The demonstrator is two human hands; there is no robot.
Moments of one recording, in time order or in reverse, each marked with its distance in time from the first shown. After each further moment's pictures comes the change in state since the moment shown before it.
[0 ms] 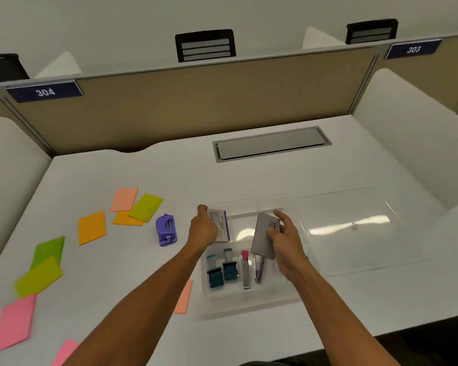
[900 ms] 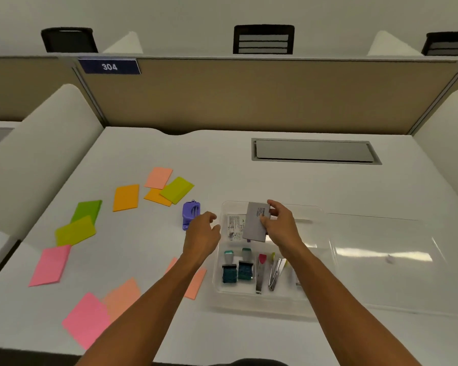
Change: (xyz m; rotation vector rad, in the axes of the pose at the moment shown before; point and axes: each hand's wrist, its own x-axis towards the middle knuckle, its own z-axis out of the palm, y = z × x) left_hand -0.035 -0.042 -0.024 -0.004 0.273 -0.031; right_hand 0.054 -0.014 0.057 -0.394 -0.235 -0.190
